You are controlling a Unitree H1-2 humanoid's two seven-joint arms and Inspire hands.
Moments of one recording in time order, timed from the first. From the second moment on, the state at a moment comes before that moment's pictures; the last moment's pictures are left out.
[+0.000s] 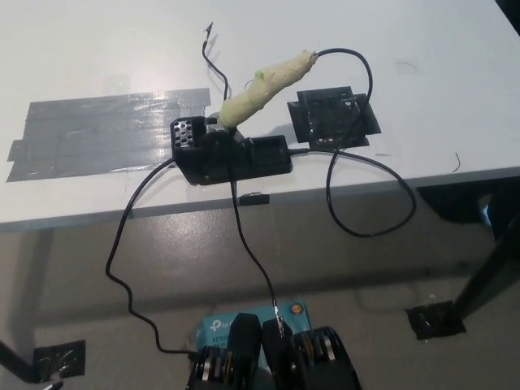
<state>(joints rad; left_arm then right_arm) 0.22 0.47 0.05 0.05 -0.05 0.31 -0.24 -0.03 -0.56 -0.28 -0.29 0.01 0.45 0.15</state>
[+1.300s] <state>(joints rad) 0.21 0.49 0.01 0.00 -0.05 0.38 -0.26 -1.09 -0.42 0.61 0.28 -0.64 0.22 0.28</state>
